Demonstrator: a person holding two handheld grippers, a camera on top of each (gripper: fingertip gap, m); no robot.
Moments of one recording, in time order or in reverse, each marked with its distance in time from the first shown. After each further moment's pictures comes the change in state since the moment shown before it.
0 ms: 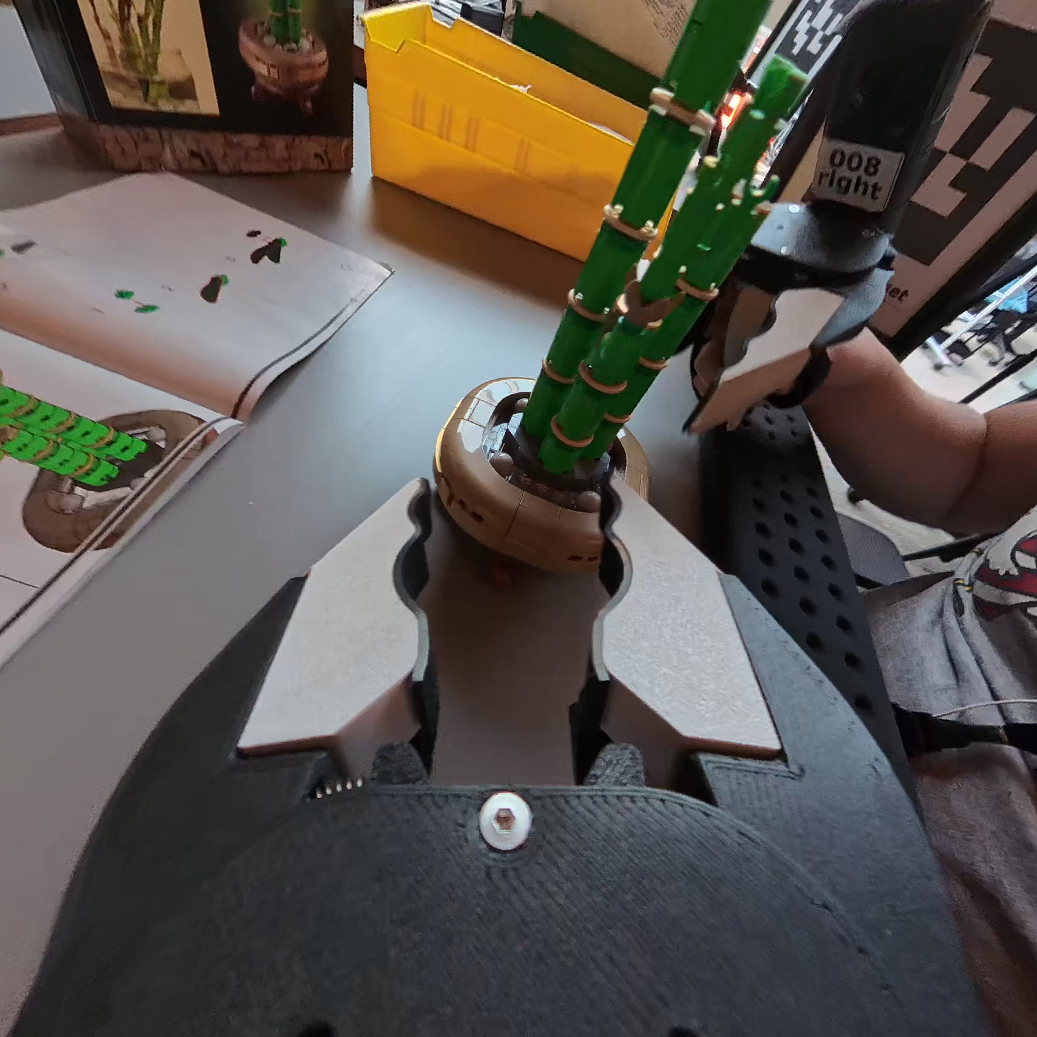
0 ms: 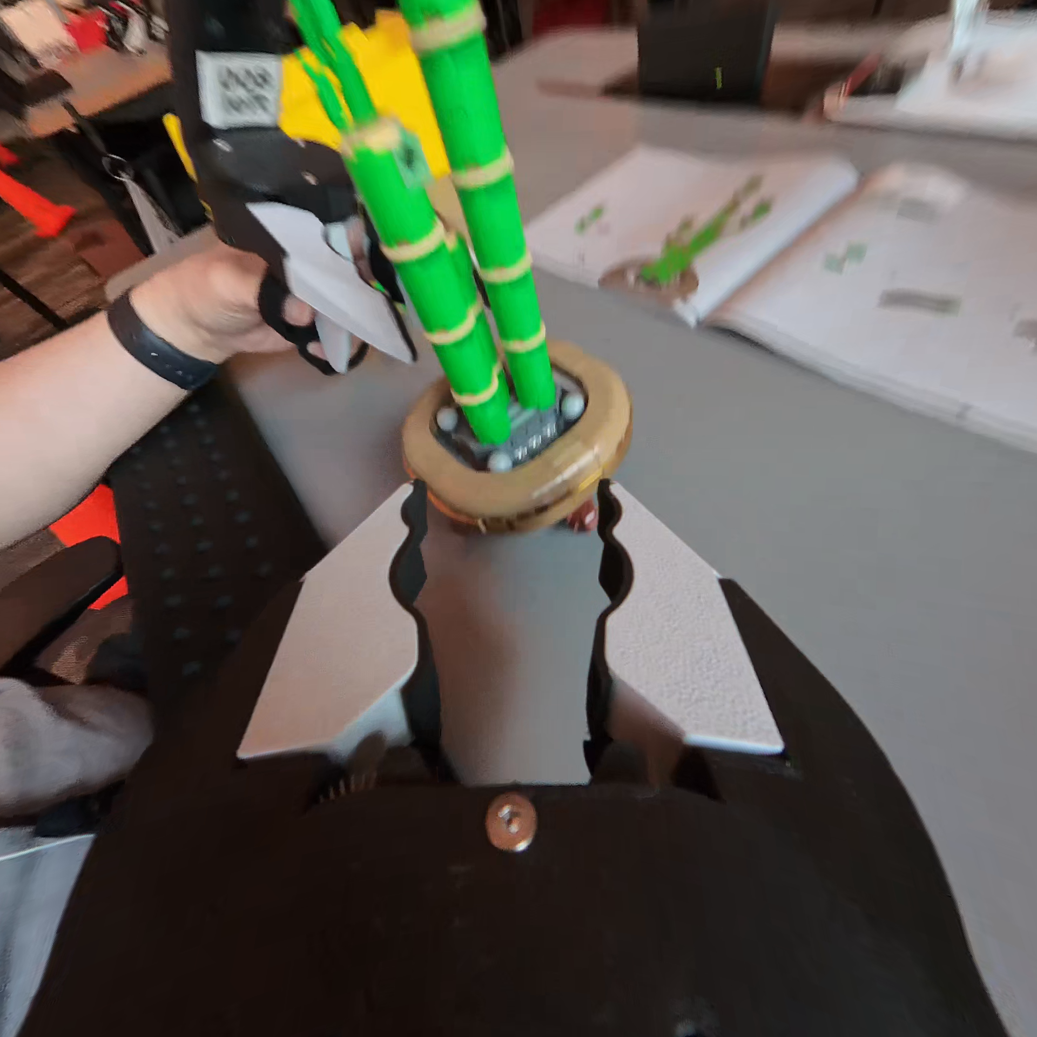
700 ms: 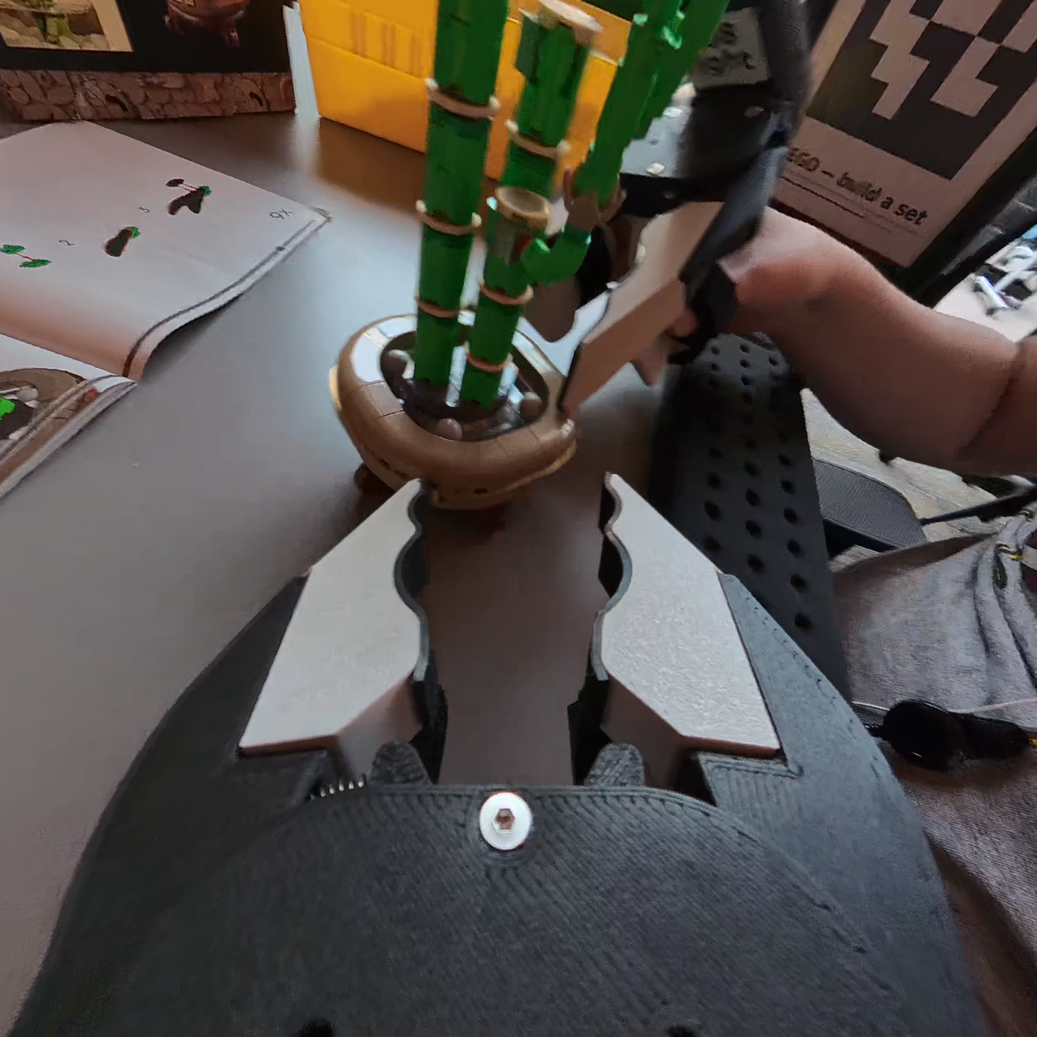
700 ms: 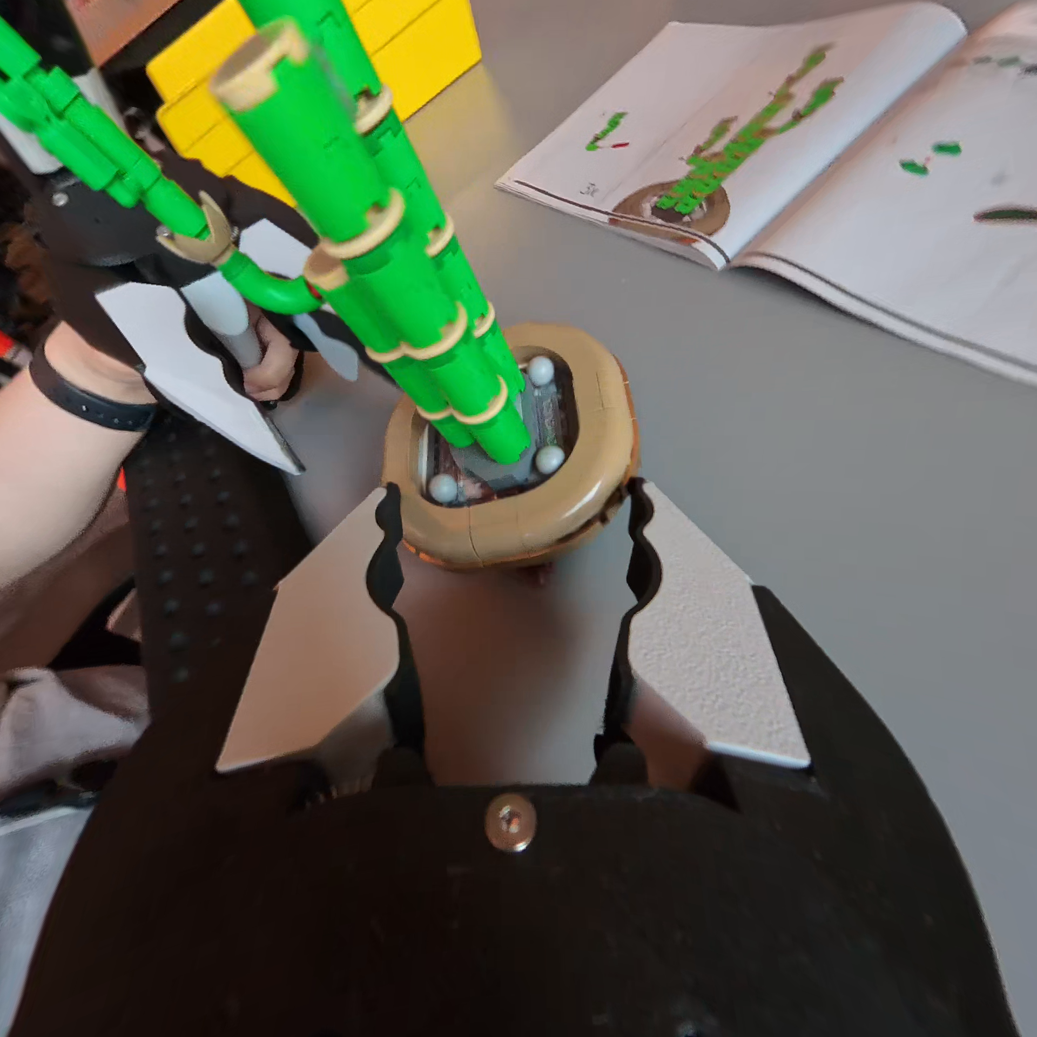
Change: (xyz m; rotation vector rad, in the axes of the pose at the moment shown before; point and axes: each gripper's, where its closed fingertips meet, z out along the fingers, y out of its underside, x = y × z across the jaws) left arm 0.044 0.027 0.005 -0.064 -0.026 0.055; right arm 0.012 0.007 0.024 -0.124 -0.087 0.073
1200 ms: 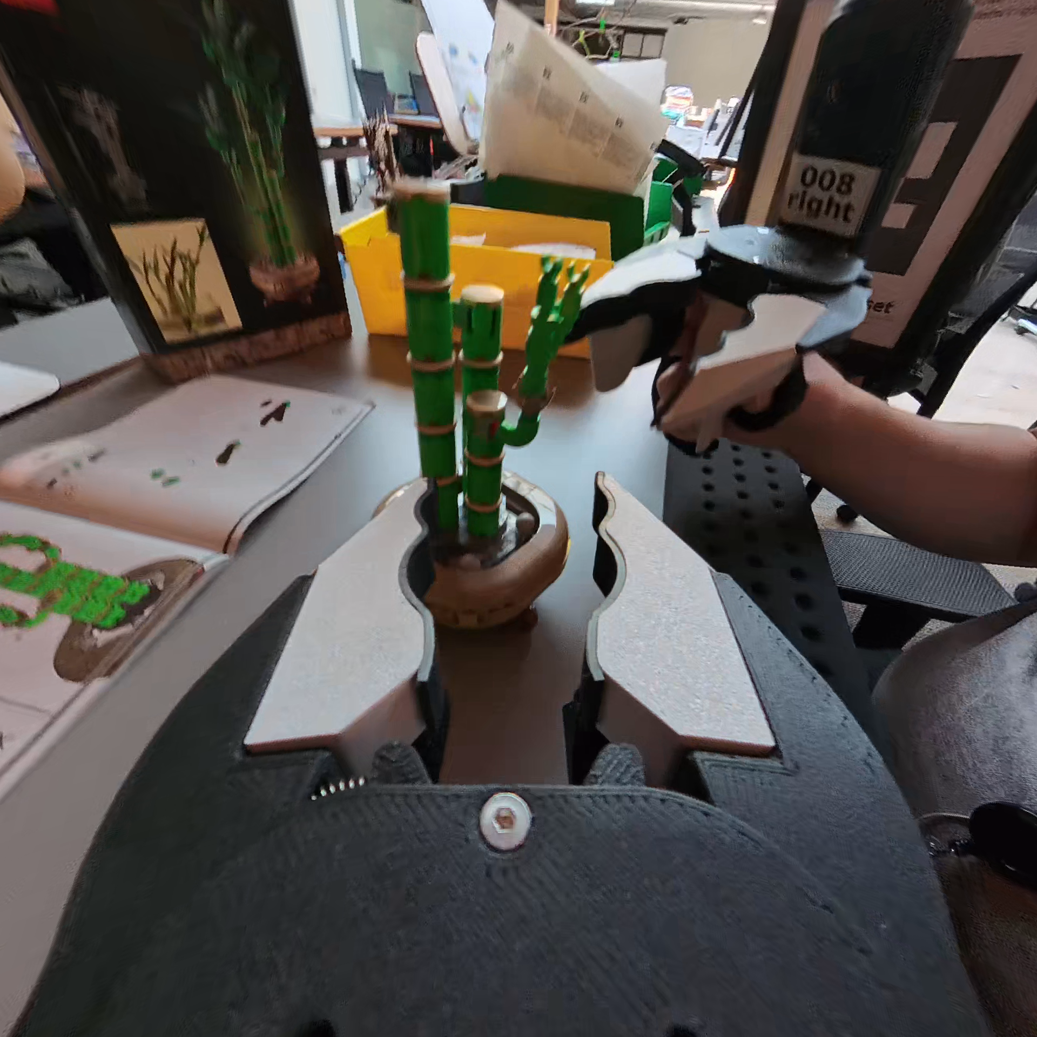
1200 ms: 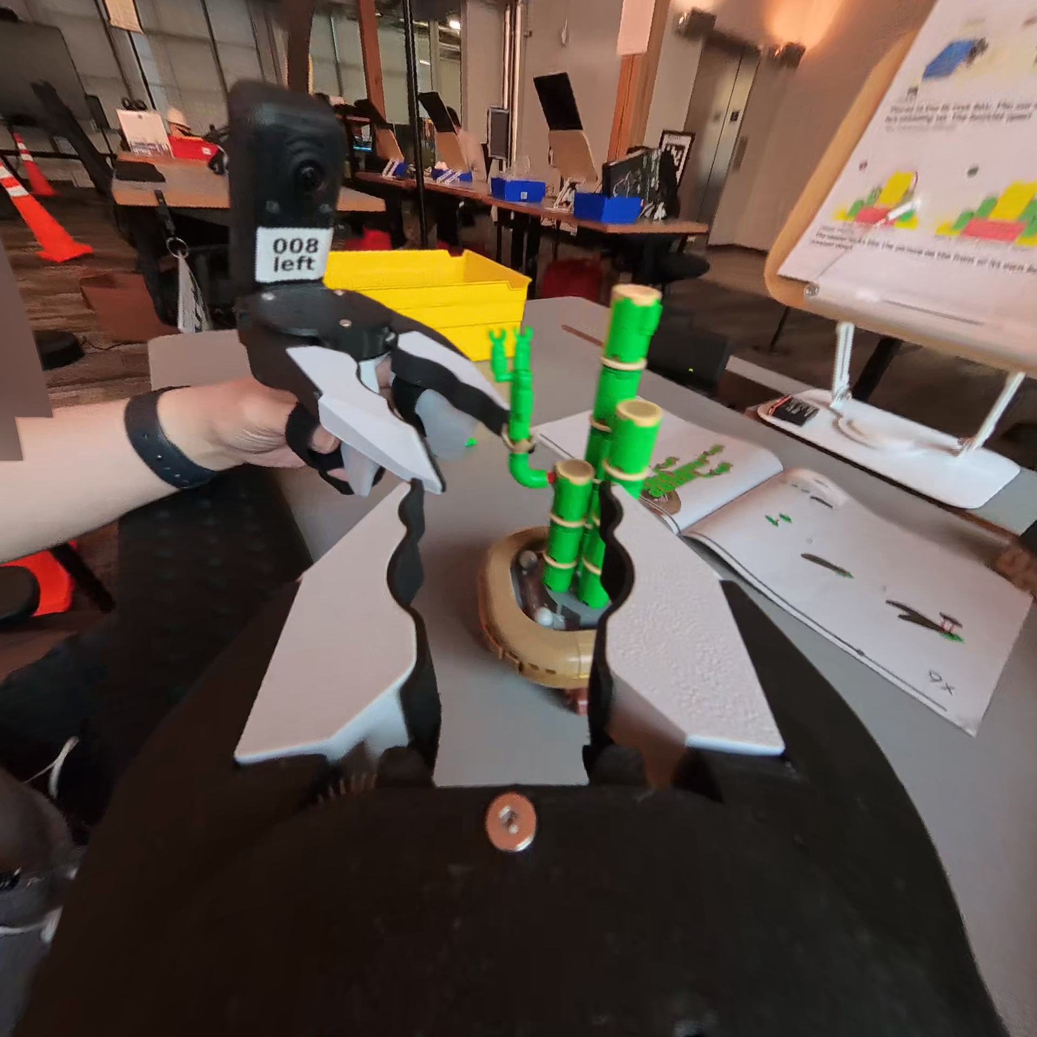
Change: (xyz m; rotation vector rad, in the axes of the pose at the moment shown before) left arm 0.011 -0.058 -0.011 0.243 -0.056 0.188; right arm -0.068 -0.058 -0.048 0.432 0.107 -0.404
